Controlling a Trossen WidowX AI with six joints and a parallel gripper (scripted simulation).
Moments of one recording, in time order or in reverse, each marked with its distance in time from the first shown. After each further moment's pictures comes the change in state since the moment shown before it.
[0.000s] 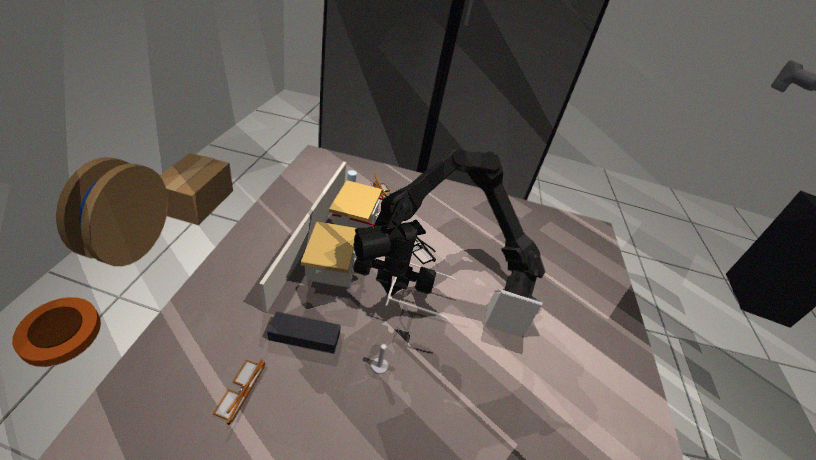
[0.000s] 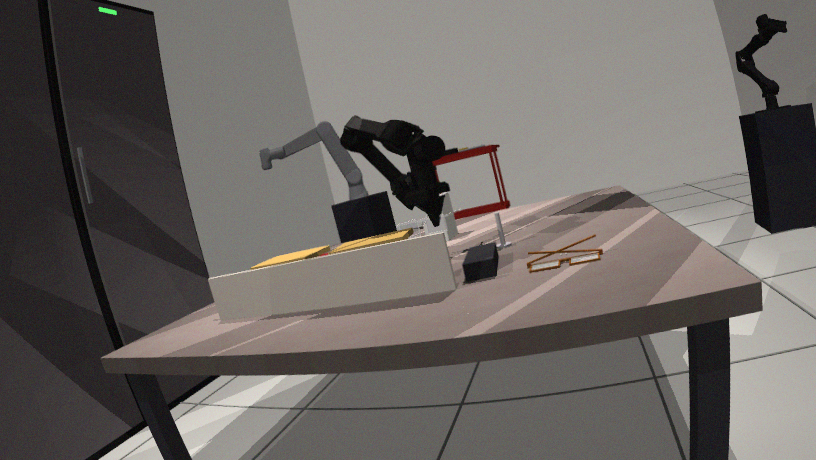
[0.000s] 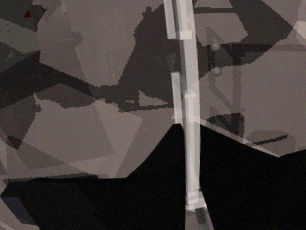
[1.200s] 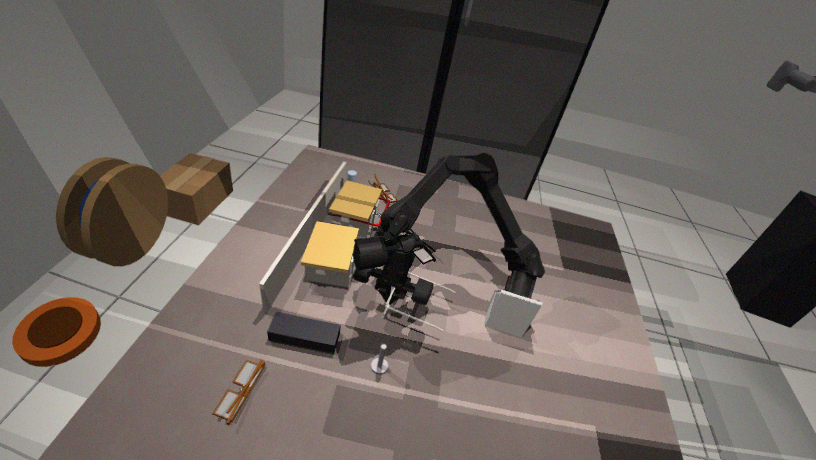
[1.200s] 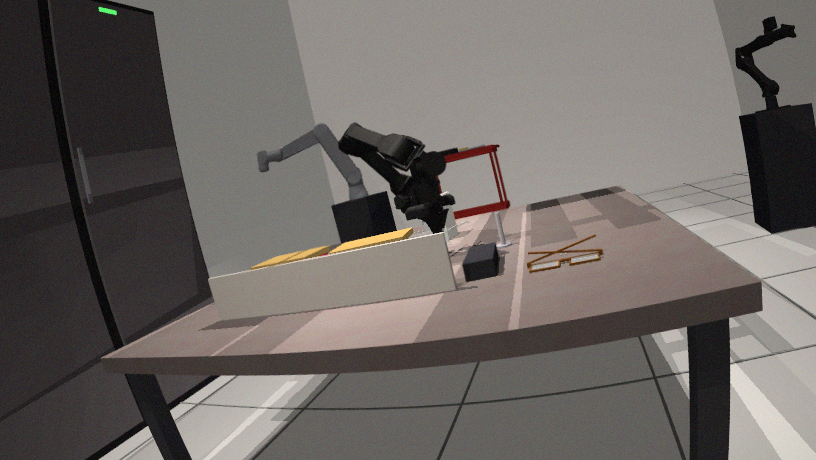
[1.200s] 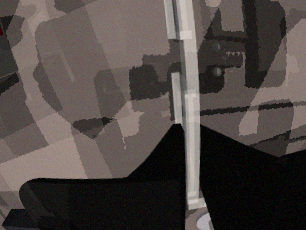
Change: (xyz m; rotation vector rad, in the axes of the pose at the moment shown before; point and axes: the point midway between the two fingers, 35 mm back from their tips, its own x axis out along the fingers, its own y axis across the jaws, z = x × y) arm 0.036 -0.001 0.002 0.091 -0.002 0.001
